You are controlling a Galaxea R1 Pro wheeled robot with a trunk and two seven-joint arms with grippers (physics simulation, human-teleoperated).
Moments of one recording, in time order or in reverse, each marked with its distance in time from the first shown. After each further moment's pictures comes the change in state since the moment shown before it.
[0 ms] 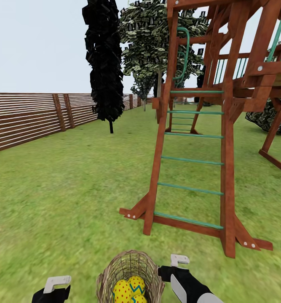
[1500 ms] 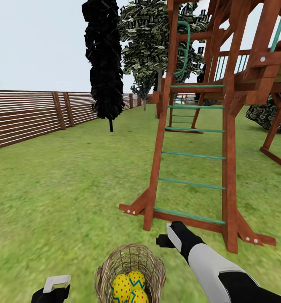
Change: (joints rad) left arm 0.000 0.000 0.006 -0.005 0.003 0.002 0.001; right arm -0.274 0.000 -0.004 -0.008 -0.018 0.449 -0.013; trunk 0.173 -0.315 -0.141
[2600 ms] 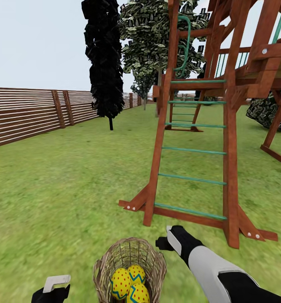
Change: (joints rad) left arm 0.000 0.000 0.000 -0.001 -0.001 -0.001 0.000; right arm 0.003 0.000 -0.003 0.056 -0.007 -0.086 0.014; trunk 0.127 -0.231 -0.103
